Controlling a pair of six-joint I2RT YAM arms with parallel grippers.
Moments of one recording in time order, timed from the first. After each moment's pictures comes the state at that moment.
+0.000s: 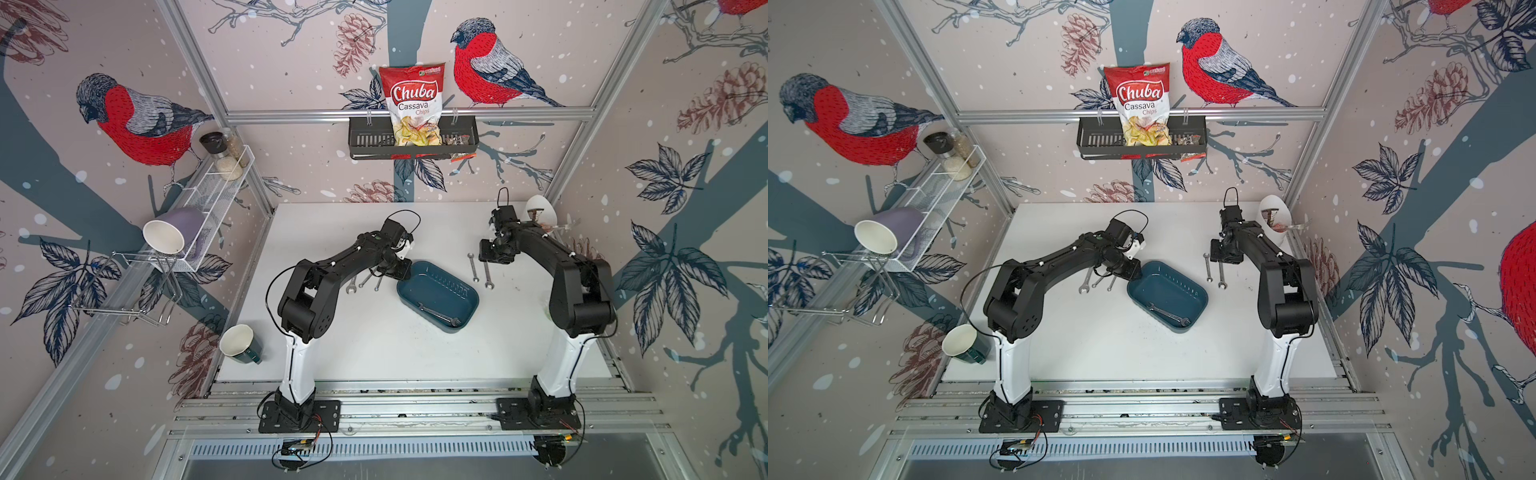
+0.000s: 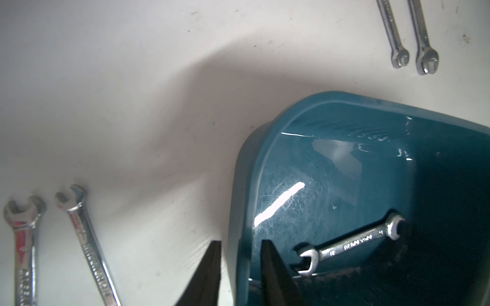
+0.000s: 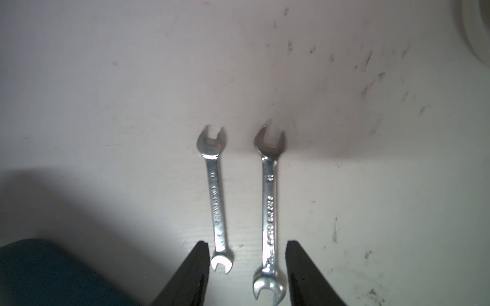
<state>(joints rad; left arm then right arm) -0.53 2.04 1.56 -0.68 0.31 -0.08 0.19 1.91 1.48 -0.75 -0.06 0.16</state>
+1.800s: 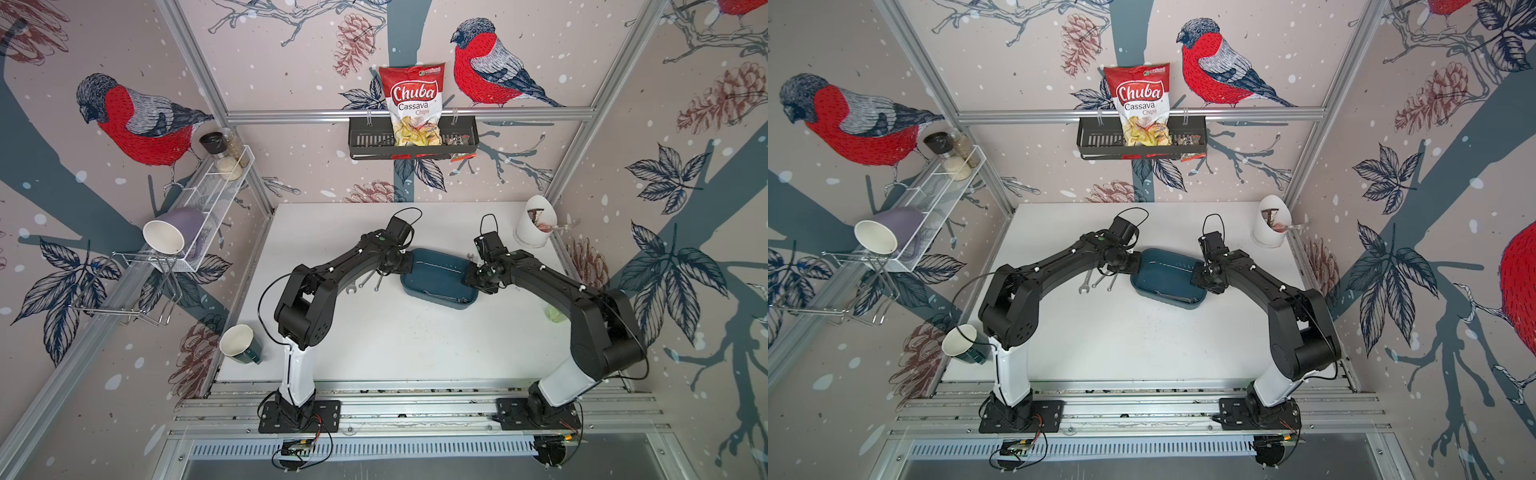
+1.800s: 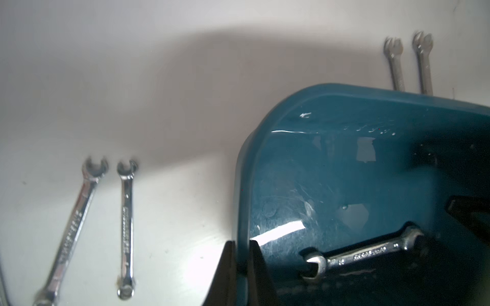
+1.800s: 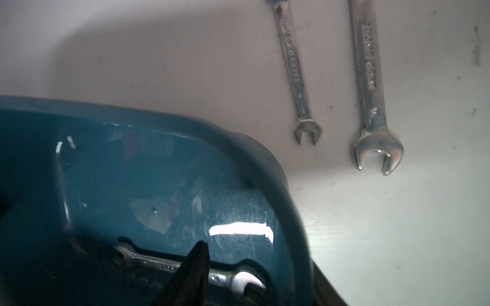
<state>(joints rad) -0.59 2.01 1.61 -0.73 0.14 -0.39 0.38 1.61 1.10 -0.64 -0.11 0.57</state>
